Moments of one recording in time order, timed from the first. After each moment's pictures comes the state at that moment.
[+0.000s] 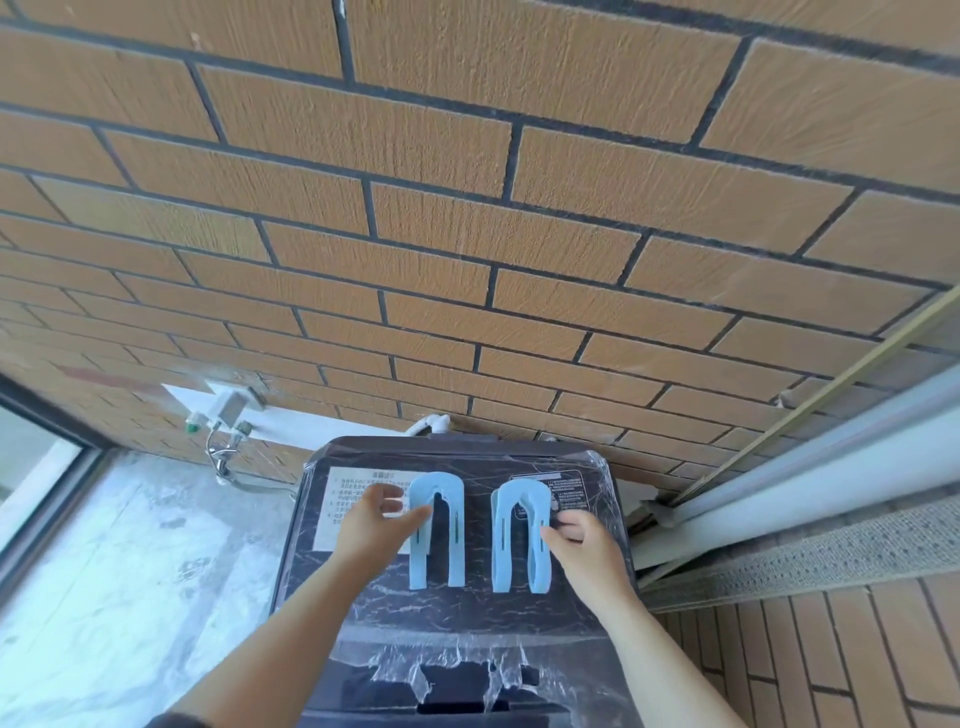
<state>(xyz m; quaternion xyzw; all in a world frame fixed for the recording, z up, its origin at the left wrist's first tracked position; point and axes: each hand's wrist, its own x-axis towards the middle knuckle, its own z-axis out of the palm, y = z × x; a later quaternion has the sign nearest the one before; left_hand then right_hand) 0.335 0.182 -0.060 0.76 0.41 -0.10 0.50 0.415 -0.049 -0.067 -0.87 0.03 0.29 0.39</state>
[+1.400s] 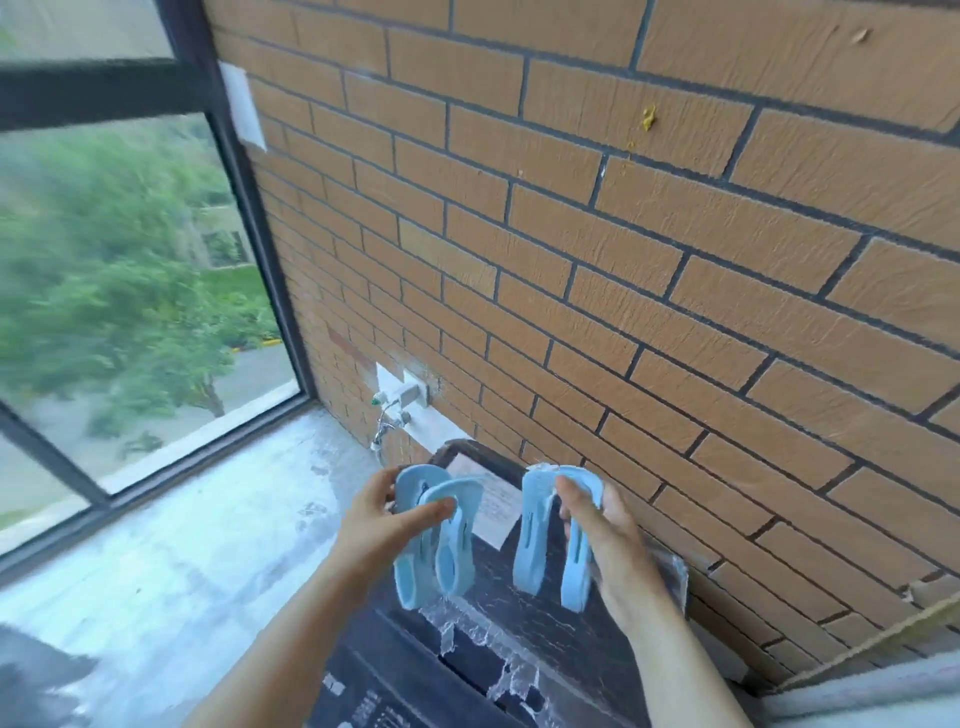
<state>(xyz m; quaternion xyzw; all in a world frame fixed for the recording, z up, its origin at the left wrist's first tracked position) 0.194 0.117 0.052 0.61 0.46 0.23 0.61 0.380 -0.019 0.067 -0.63 -0.20 0.41 0.62</state>
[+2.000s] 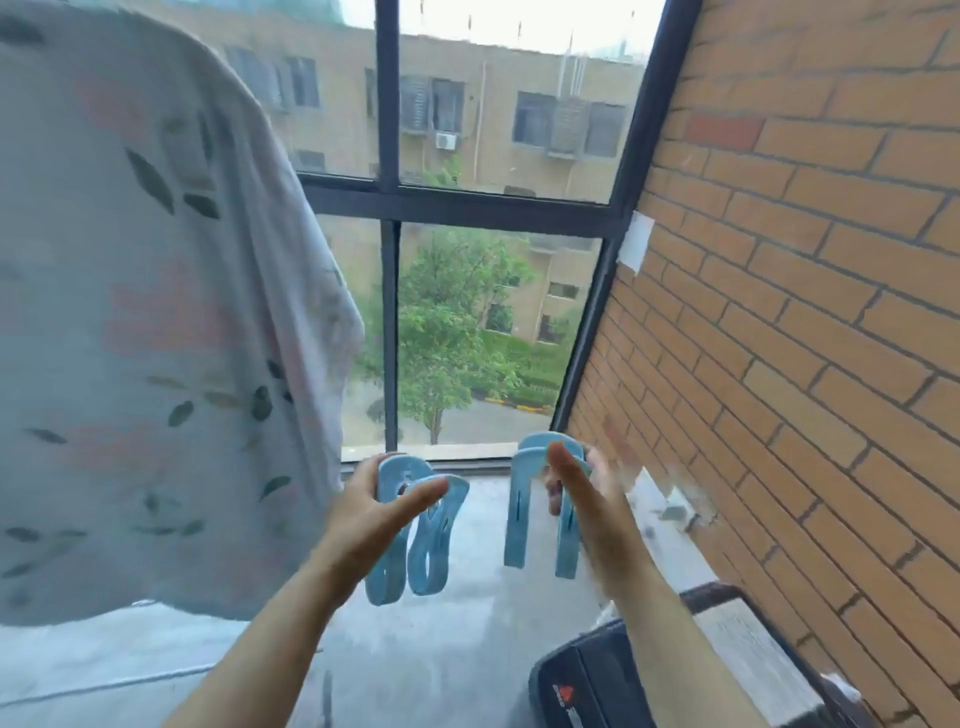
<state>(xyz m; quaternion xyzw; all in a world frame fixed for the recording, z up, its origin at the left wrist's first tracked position) -0.139 0.068 0.129 0.46 0.59 0.50 0.43 0.080 0.096 0.156 -0.50 -0.56 0.46 0.47</state>
